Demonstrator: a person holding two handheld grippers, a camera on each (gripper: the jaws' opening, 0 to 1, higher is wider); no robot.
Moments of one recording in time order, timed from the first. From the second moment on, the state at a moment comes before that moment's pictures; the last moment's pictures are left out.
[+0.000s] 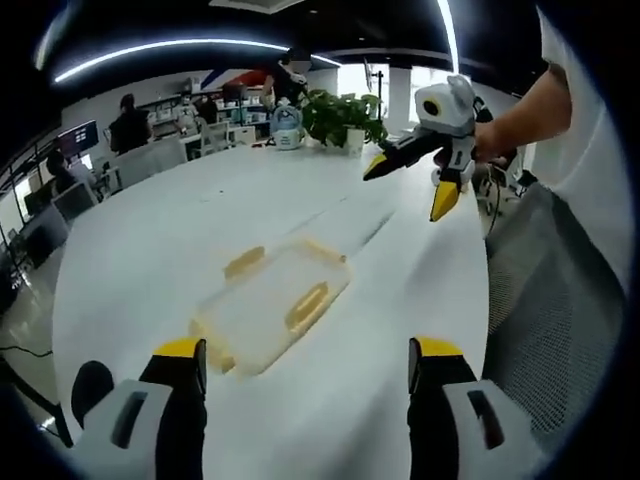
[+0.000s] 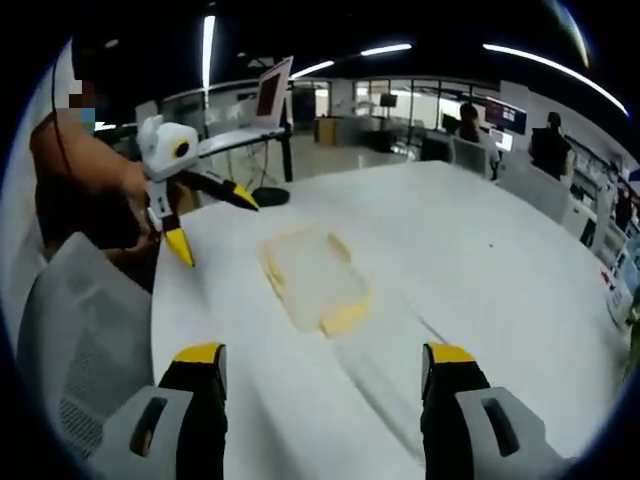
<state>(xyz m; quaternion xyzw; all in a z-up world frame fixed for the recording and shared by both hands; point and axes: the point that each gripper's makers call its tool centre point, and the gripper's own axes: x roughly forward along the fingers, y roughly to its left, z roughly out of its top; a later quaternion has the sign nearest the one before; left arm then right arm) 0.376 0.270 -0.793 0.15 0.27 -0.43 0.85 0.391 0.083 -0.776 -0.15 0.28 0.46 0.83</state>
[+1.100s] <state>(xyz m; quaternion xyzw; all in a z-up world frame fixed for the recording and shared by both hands) 0.408 0.286 -0.808 0.20 0.29 -0.47 0.81 0.422 0.112 -0.778 -0.21 0.27 0.51 0.79</state>
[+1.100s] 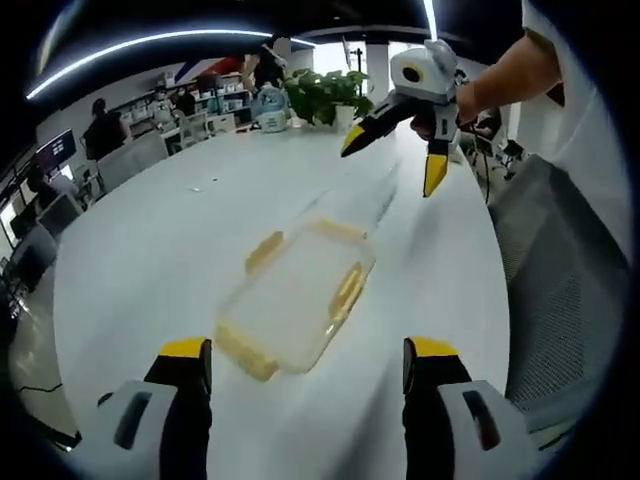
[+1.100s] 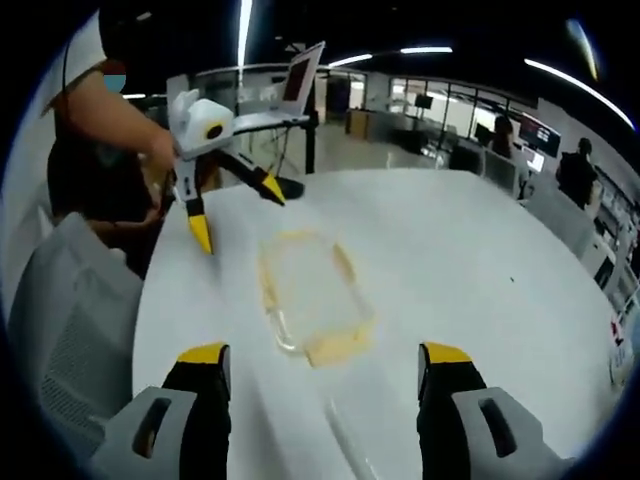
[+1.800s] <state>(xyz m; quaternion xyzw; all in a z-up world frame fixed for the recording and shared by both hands) 0.416 0.289 -0.816 0.25 0.29 -0.50 0.78 0.426 0.124 -0.790 -0.28 0.28 0.54 0.74</state>
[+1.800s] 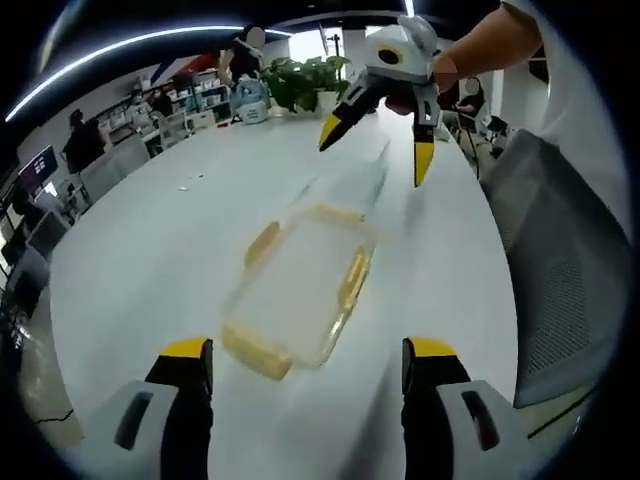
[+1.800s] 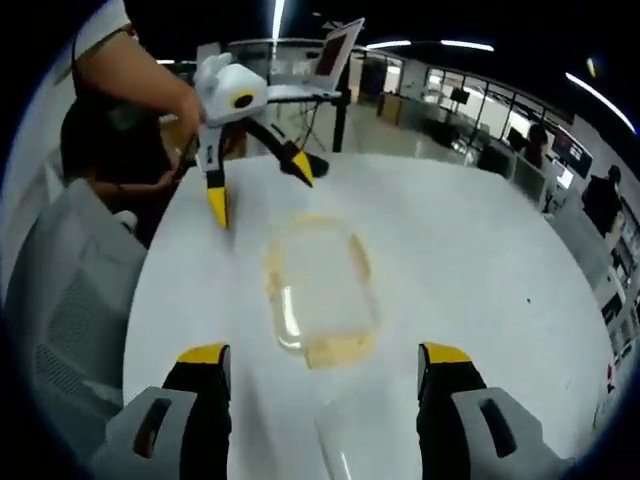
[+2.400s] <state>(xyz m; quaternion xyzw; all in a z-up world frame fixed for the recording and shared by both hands) 0.437 0.297 -0.822 0.32 0.29 -0.52 0.74 0.427 0.141 -0.804 -0.32 0.31 0.57 0.69</state>
